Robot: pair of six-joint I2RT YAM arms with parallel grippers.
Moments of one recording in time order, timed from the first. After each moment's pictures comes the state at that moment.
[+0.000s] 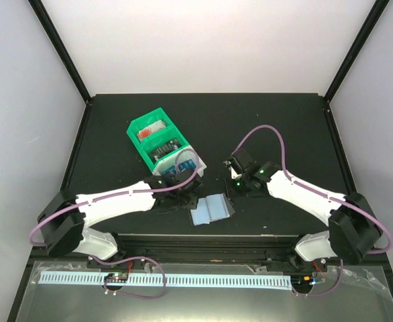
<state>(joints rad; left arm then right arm) -0.98 1.41 0.84 -0.58 -0.10 -0.86 0.73 1.40 0.88 -0.63 -0.13 0.51</state>
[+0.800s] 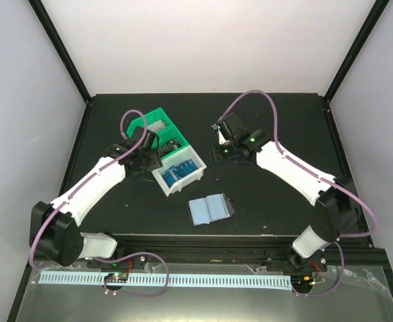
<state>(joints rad) -0.44 1.31 1.05 -0.80 -0.20 -0.77 0.69 1.56 1.33 -0.71 -0.01 0.39</state>
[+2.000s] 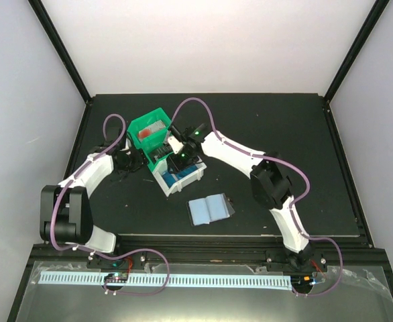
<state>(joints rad) -0.04 1.45 0.91 -0.57 0.19 -0.60 0.84 2.19 1.92 -0.89 -0.32 0.21</state>
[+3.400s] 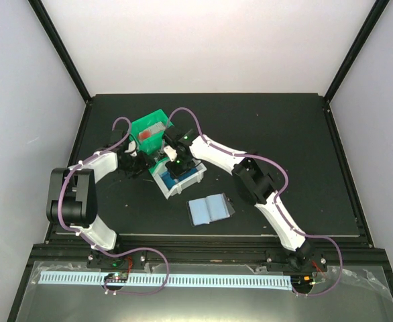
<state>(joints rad) -0.03 1.62 0.89 -0.43 0.40 -0.56 0.86 2.43 2.10 -0.99 -0.27 0.14</state>
